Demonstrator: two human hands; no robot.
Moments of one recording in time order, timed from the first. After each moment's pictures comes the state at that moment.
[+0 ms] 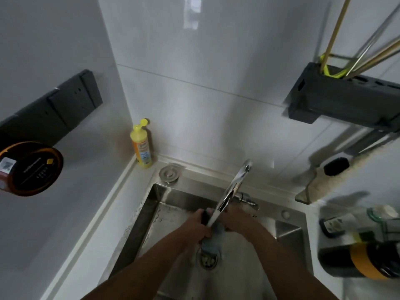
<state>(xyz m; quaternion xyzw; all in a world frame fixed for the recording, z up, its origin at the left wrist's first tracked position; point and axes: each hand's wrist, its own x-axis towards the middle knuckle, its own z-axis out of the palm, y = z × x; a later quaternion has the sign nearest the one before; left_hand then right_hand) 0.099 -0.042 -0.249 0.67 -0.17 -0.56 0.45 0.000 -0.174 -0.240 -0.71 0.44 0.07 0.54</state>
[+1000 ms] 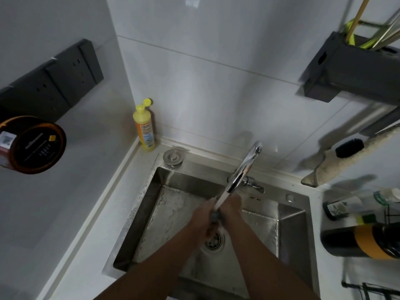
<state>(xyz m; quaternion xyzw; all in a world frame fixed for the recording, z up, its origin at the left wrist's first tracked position) 0.071 -0.031 -0.266 0.57 0.09 -0.58 0.57 0.030 -0.130 -0.289 -0.53 0.66 -0.15 0.50</state>
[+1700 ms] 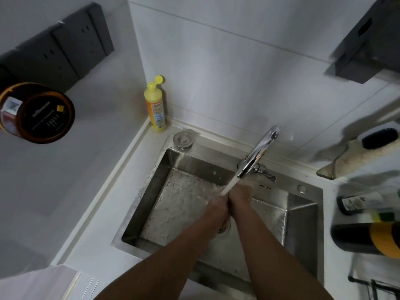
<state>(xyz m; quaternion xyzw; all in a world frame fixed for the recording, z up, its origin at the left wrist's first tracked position) 0.039 -0.040 -0.281 0.61 0.07 -0.54 0.57 0.022 -0.133 -0.295 -0.46 0.66 -0.08 0.58</state>
